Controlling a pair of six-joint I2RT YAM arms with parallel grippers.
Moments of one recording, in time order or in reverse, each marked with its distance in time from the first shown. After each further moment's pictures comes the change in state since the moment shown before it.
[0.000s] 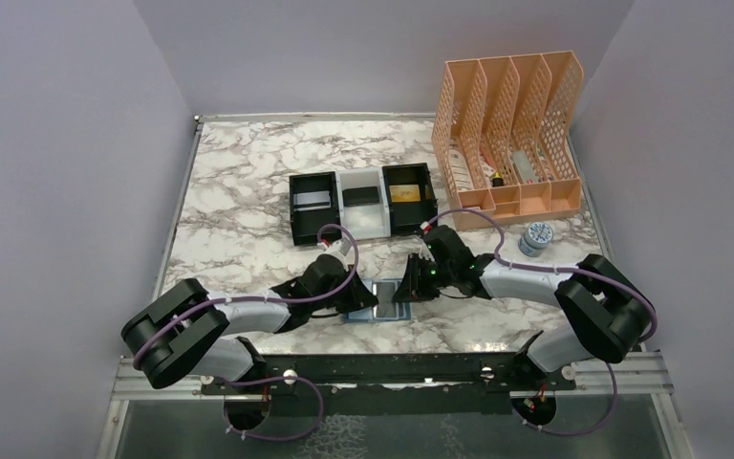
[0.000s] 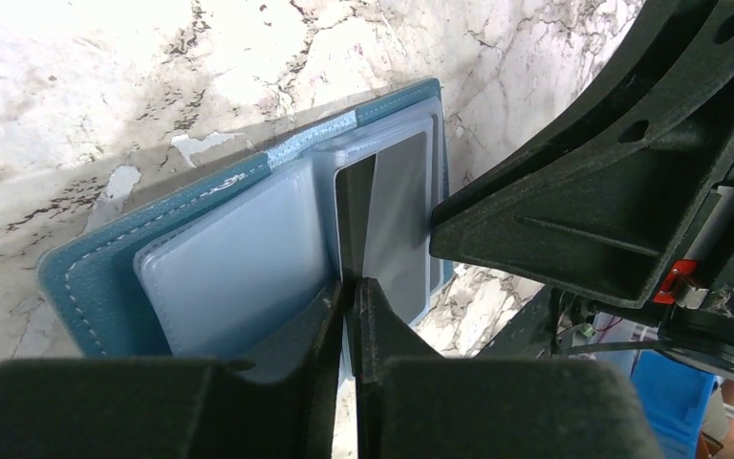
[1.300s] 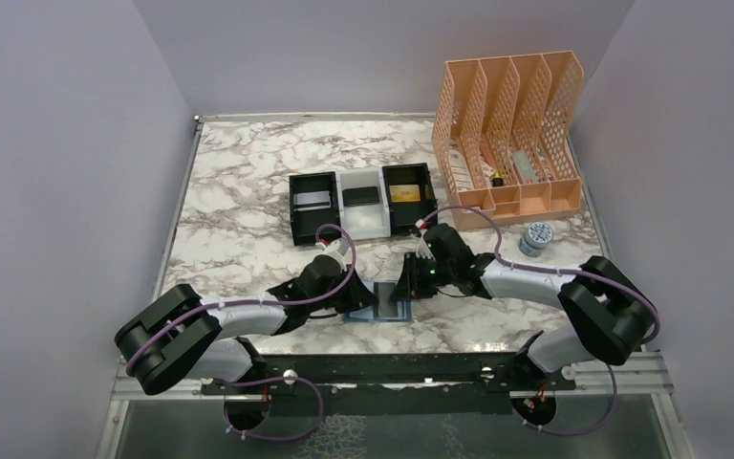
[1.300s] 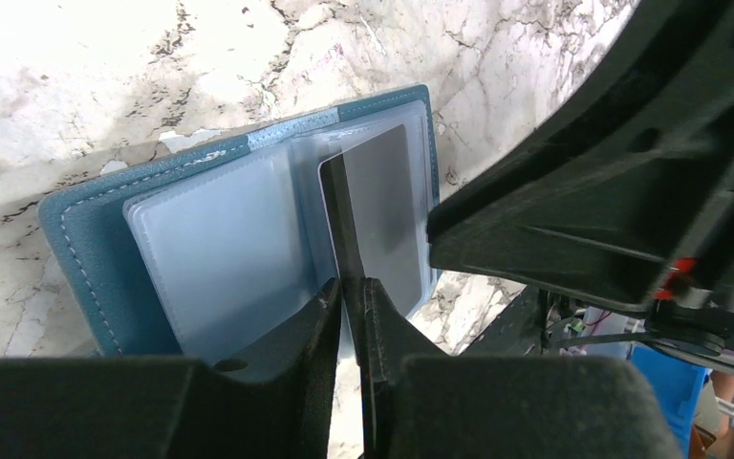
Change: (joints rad) left arm 0.000 -0.049 -0.016 0.000 0.002 0.002; right arm 0.002 -0.046 0.007 0.021 -0.055 -0.072
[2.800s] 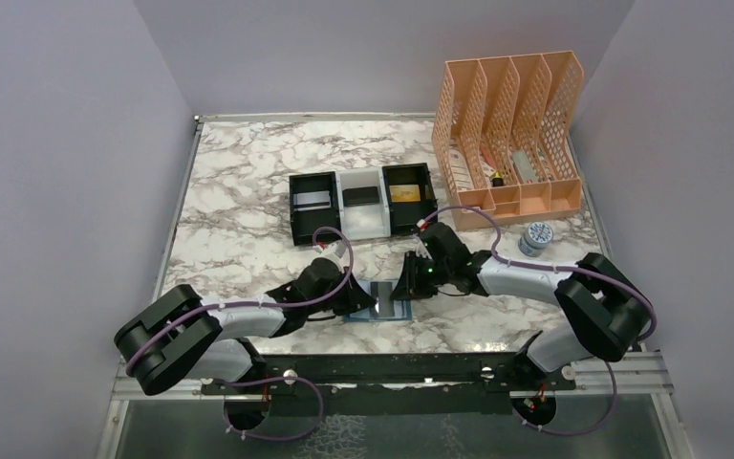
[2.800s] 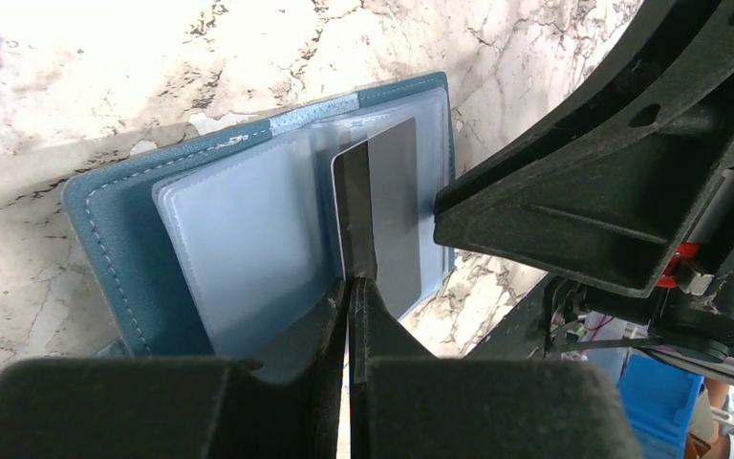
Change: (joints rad) left arm 0.000 -0.002 -0.029 0.015 -0.023 -0.024; right arm 0.004 0.059 0.033 -0.053 0.066 0.061
